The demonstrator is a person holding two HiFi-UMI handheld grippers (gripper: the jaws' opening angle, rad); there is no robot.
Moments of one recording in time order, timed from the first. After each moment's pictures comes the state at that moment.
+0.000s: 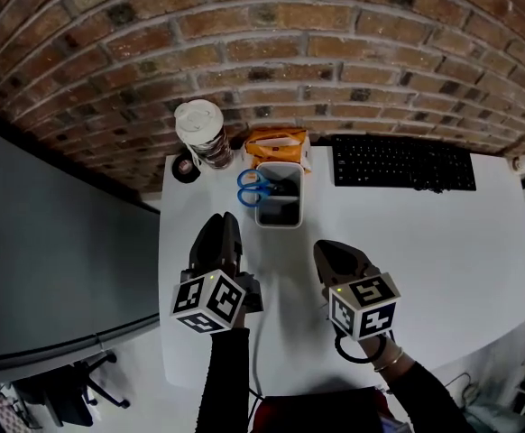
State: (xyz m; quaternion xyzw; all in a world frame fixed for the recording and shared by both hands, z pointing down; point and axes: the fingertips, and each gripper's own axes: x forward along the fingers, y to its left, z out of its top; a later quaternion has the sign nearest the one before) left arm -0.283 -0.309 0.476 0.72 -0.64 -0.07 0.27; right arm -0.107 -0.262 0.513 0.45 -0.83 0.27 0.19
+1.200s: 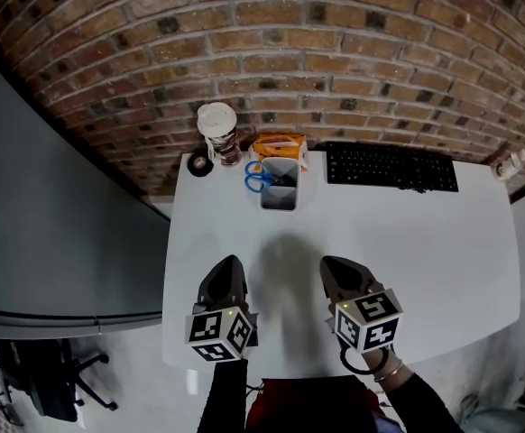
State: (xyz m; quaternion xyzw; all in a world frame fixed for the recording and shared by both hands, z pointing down) left arm -0.267 -0.180 0.475 0.74 -0.63 0.02 0.23; right arm -0.089 -0.182 0.472 0.45 -0.85 0.22 0.18
